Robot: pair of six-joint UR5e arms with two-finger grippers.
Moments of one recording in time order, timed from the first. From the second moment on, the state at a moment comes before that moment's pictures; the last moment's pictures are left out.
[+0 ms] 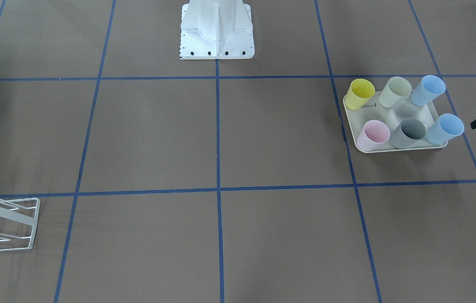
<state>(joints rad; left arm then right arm) -1.33 -1.52 -1.43 -2.21 -2.45 -0.21 1.45 -1.58 1.73 -1.70 2.40 -0.08</state>
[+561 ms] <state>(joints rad) -1.25 -1.51 -1.42 -2.22 -2.45 -0.22 1.44 -1.58 1.72 -1.70 2.40 -0.08</state>
